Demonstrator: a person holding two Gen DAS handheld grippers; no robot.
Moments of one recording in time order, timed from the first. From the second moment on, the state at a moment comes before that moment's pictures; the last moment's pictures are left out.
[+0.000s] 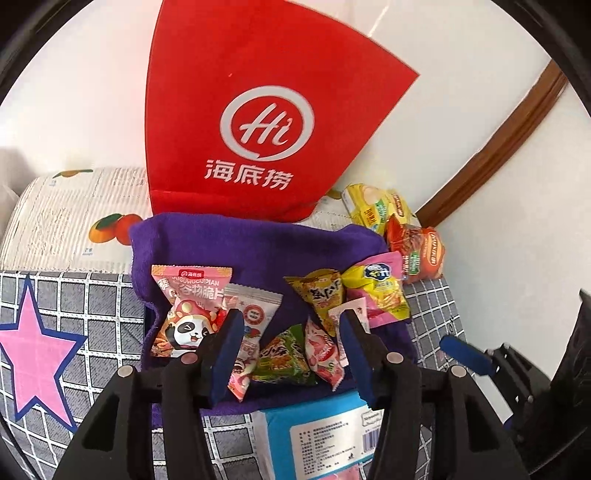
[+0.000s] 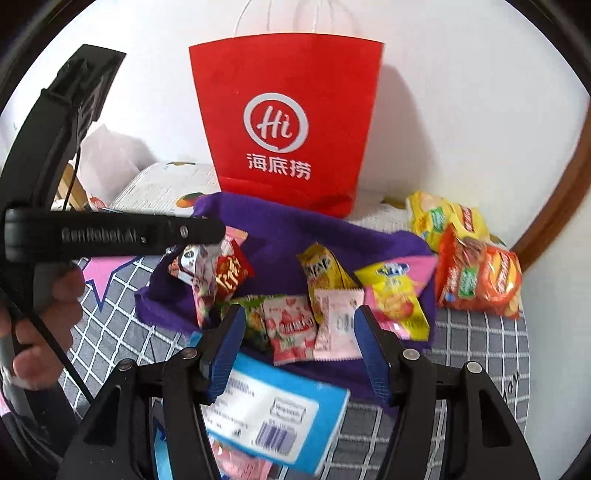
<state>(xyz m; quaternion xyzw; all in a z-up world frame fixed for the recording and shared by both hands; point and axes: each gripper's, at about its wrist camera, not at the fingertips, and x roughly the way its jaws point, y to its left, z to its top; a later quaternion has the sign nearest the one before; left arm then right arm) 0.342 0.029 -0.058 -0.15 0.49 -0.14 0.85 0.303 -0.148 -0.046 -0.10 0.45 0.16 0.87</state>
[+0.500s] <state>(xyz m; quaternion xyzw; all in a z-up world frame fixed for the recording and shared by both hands) 0.287 0.002 -0.023 -0.12 0.46 -0.17 0.86 0.221 -0.187 -0.079 -0.02 0.50 0.15 0.85</state>
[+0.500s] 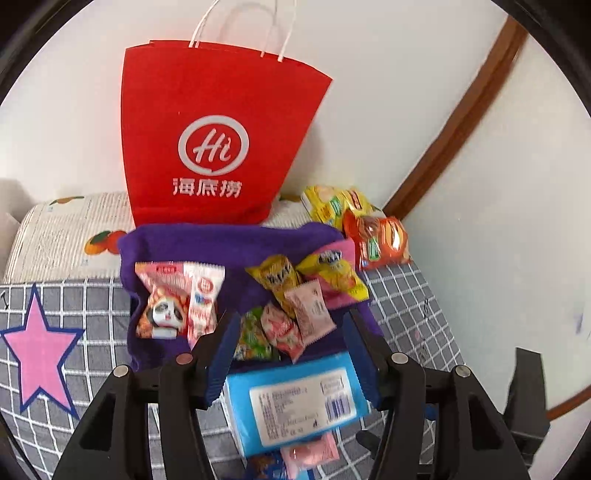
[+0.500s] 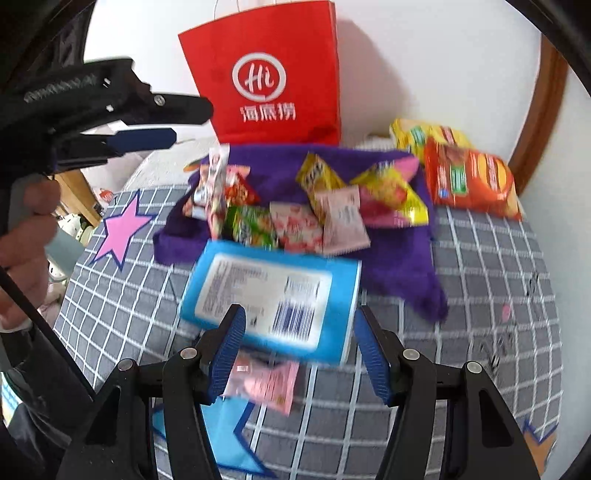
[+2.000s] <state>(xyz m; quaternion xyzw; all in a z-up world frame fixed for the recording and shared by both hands) 0.169 0.037 -0.148 -0.10 0.55 -0.11 0.82 0.161 -0.201 -0.159 0.05 0.49 0.13 0.86</state>
